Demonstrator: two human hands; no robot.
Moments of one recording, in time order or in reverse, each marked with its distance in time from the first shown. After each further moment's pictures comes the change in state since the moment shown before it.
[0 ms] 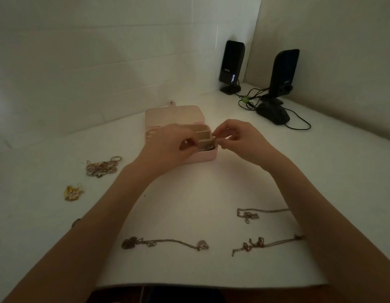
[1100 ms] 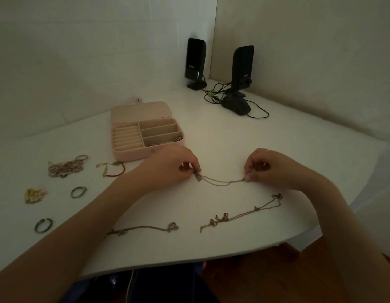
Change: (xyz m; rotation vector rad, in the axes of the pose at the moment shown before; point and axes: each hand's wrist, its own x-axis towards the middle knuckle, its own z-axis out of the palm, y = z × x) left_hand -0.018 0.050 0.036 -0.157 -0.294 0.245; right_hand -0.117 0.056 -0.075 -0.304 -0.179 0.146
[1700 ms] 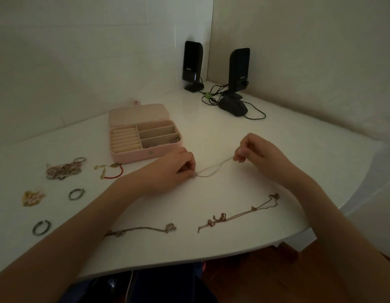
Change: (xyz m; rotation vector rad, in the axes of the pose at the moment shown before) left_hand -0.001 0.003 0.002 -0.017 -0.140 -0.123; right_hand 0.011 -0.014 0.008 0.262 0.253 -0.077
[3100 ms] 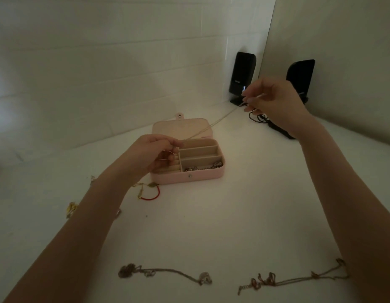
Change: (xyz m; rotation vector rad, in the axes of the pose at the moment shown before) left_hand -0.017 -0.060 -0.078 -1.002 0.482 -0.625; right_hand 0.170 -0.066 0.000 0.138 0.126 -0.259
